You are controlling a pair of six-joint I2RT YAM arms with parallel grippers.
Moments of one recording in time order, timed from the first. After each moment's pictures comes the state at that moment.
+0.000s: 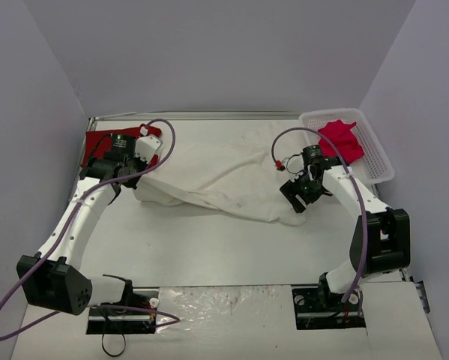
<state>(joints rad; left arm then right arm) -0.21 1.29 1.26 -0.85 -0.14 0.42 0.16 1.52 1.09 -0.84 -0.09 -0.54</state>
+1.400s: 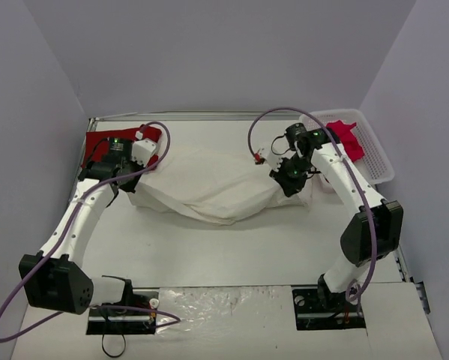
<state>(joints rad) -0.16 1.29 1.21 -0.83 -0.10 0.38 0.33 1.63 1.47 -1.28 -0.26 -0.81</state>
